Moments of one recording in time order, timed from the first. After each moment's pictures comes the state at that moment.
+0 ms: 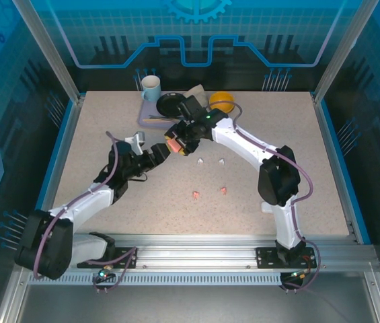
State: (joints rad) left arm -0.28 1.24 0.56 0.33 0.43 -0.92; right arm 0.68 2.07 1.89 -0.81 -0.29 1.38
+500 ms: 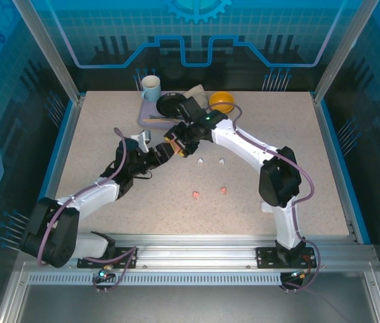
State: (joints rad) left arm -0.32 1.32 0.60 0.34 0.38 -0.89; right arm 0.70 2.05 1.88 -0.80 -0.29 1.40
